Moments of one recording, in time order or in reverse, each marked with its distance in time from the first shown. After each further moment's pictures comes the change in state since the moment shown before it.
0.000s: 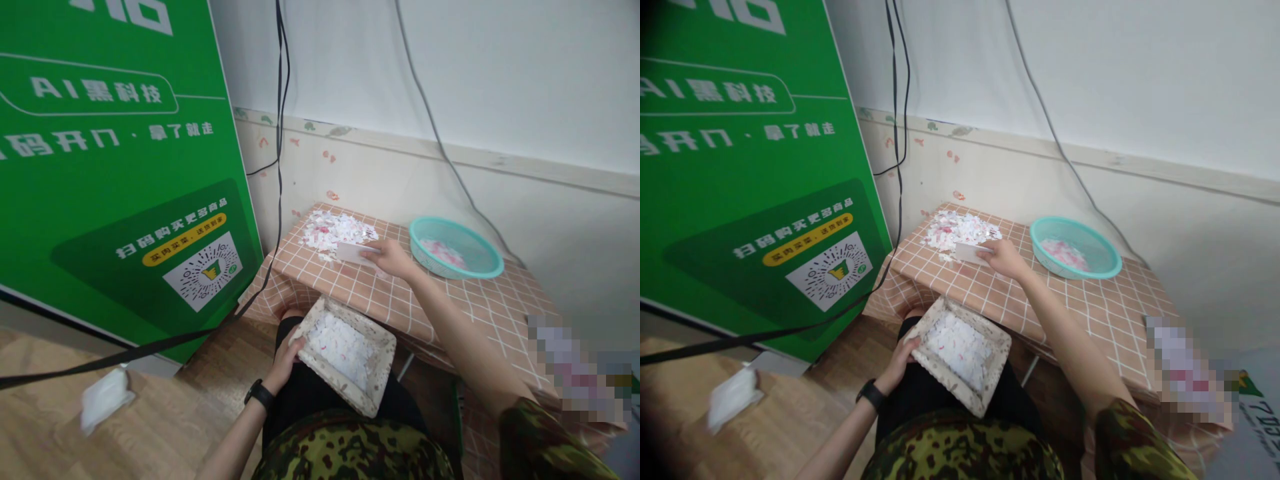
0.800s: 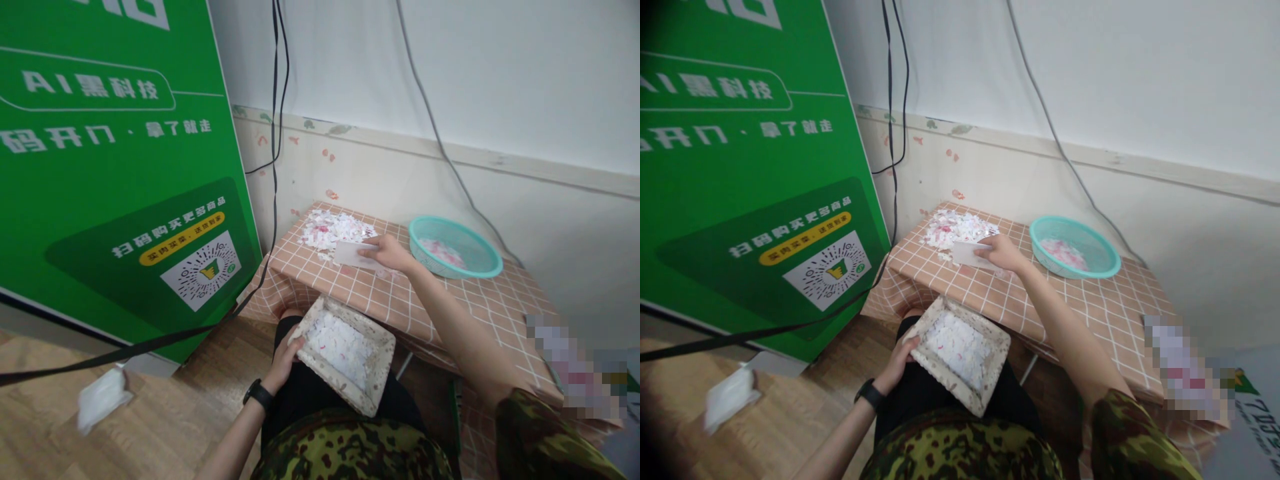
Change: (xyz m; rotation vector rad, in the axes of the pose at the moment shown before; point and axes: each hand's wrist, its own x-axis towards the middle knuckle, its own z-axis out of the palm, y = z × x) left_hand -0.002 0.000 -0.001 0.023 0.000 0.005; right_hand 0.014 0.003 -0.004 0.089 -0.097 0.051
